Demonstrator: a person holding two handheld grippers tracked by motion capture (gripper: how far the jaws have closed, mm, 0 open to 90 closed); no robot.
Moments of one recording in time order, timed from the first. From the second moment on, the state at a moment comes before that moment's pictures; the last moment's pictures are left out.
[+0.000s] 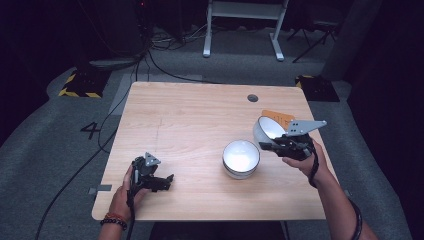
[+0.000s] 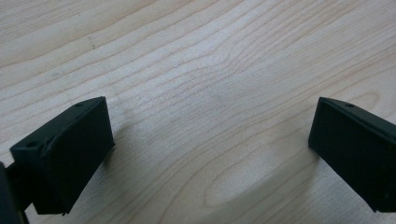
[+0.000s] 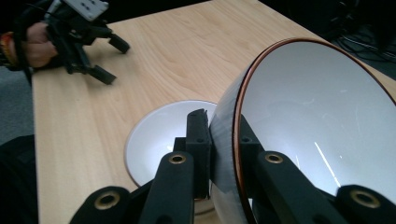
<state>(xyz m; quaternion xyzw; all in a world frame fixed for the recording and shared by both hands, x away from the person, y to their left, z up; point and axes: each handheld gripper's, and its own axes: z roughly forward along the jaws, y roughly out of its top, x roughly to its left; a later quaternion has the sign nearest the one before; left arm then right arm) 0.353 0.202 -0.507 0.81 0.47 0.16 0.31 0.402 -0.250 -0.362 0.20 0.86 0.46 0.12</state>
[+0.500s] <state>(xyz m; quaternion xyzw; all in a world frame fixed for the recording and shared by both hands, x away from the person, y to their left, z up) 0.353 0.202 -0.507 0.81 0.47 0.16 0.31 0.423 -0.270 -0.377 0.24 0.86 0.43 0.14</state>
